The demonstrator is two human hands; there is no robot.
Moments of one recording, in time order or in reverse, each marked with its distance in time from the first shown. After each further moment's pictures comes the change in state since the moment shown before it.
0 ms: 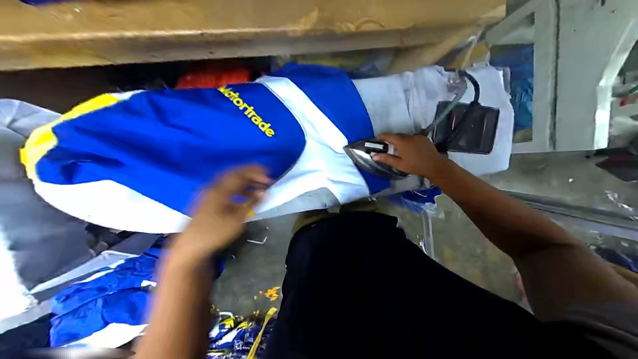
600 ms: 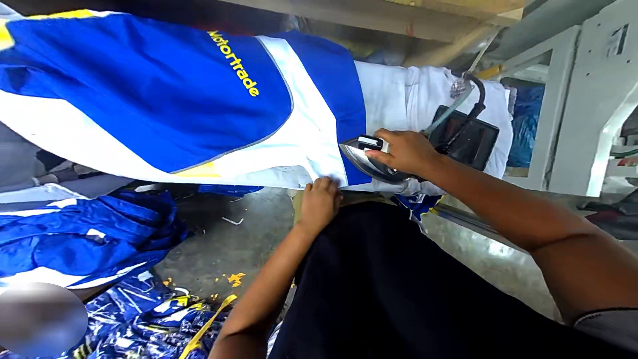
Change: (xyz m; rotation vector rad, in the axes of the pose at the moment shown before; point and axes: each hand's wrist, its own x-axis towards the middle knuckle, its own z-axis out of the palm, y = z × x) left_hand 0.051 0.003 0.265 0.371 0.061 -0.141; right_hand -0.015 0.020 -0.008 -0.131 -0.142 -0.131
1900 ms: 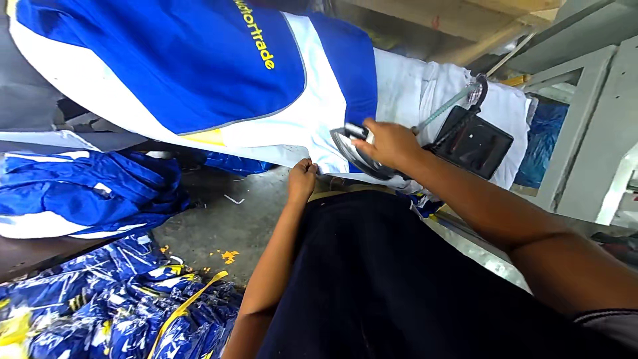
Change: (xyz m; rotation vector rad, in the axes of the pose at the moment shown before) left_hand 0.003 -0.029 0.005 -0.729 0.241 -0.562; right_hand 0.013 -0.038 0.009 -0.003 -0.036 -0.038
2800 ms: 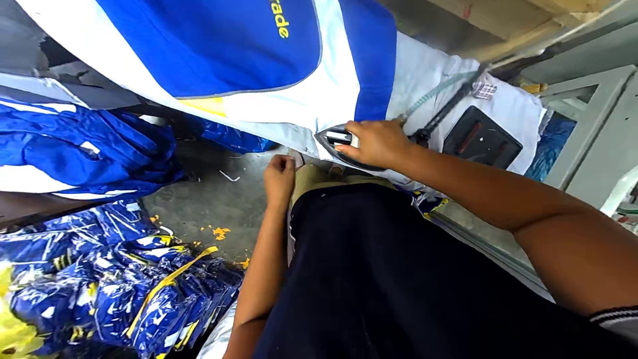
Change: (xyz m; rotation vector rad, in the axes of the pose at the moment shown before) left_hand -0.037 -0.039 -0.031 -0.047 0.248 -0.039; right_hand 0.007 -0.035 0.014 -0.120 -0.084 -0.283
